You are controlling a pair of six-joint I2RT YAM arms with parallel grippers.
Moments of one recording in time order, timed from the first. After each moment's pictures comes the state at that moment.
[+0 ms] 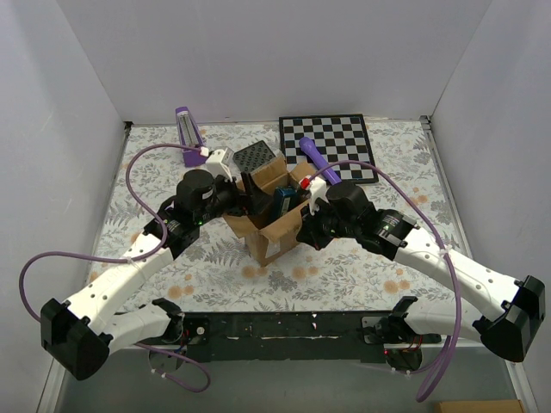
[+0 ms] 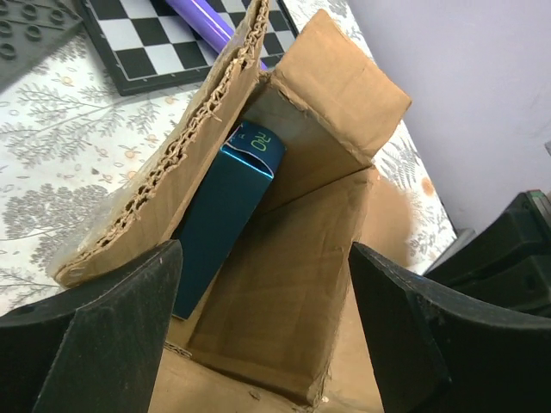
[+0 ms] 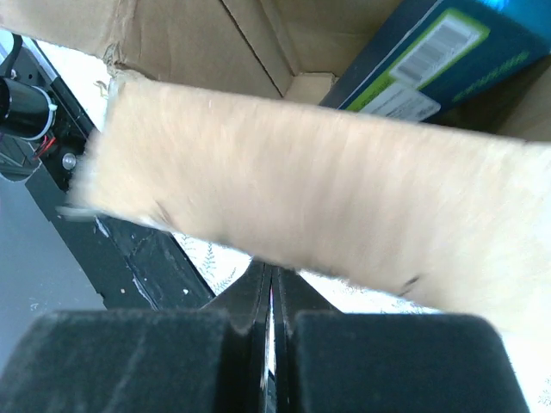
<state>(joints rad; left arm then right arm) -0.60 1.05 0.90 -0.16 0.17 -0.57 0.89 1.11 1.00 -0.52 -0.21 0.20</state>
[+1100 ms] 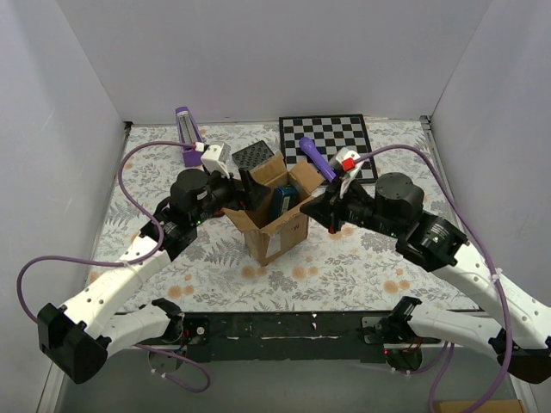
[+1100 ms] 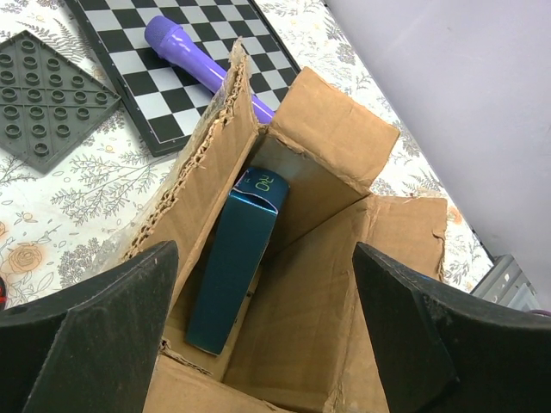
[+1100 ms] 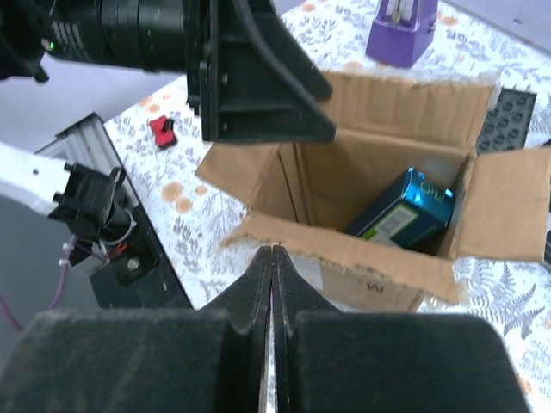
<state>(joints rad) -0.60 1.02 0.91 -0.10 0.09 -0.45 0.89 0.91 1.12 -0.43 -0.21 0.18</state>
